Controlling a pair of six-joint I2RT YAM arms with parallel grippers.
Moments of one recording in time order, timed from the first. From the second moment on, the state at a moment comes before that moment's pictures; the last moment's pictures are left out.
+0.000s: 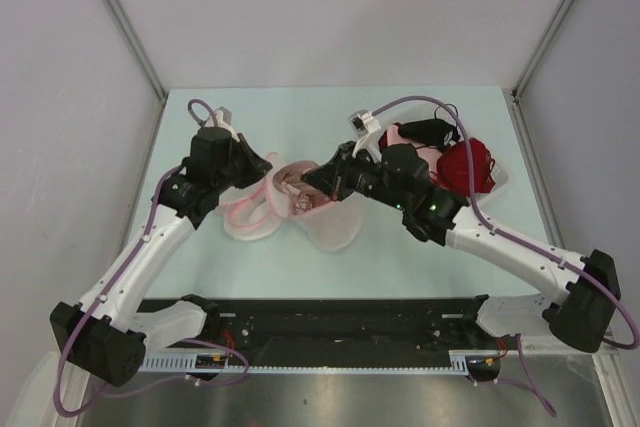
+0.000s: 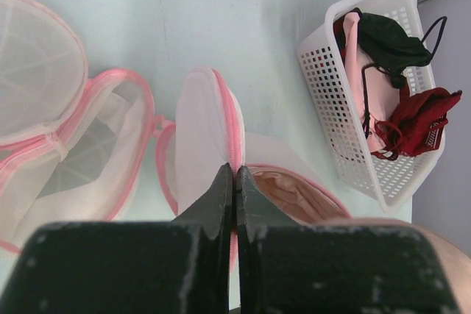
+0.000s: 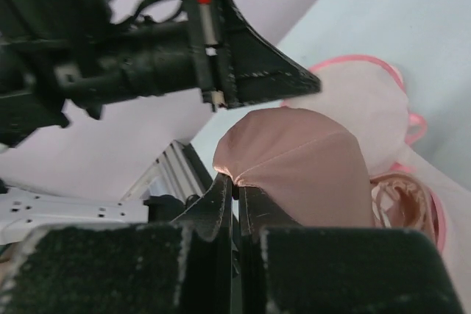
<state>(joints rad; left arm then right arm) -0.39 1.09 1.06 -0.52 -0.02 -0.73 0.90 1.27 1.08 0.12 -0.15 0.62</state>
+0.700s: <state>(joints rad) -0.39 1.05 1.03 -0.53 -0.02 -0.73 0.68 1.20 1.32 0.15 -0.01 0.59</state>
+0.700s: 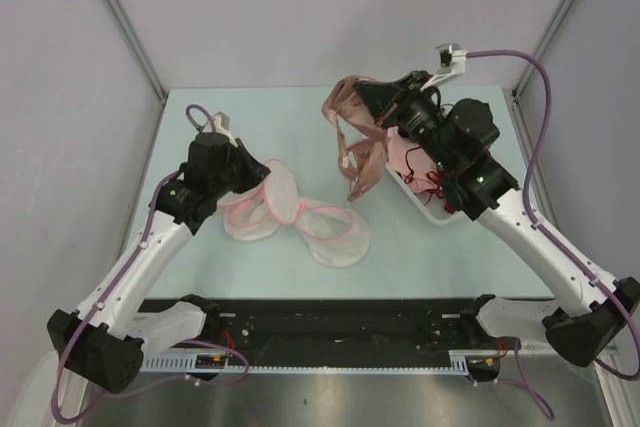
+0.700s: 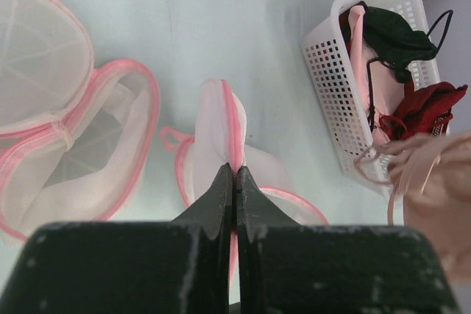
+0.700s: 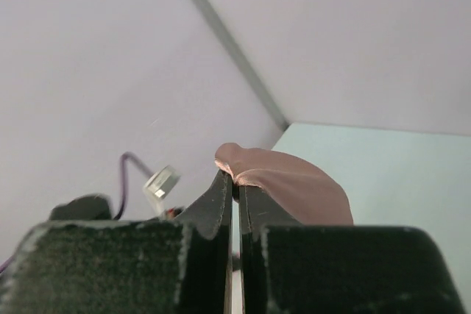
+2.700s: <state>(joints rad) -0.34 1.28 1.43 -0.42 -0.07 -0.52 0.36 1.10 1.07 -0.36 0.23 0.45</state>
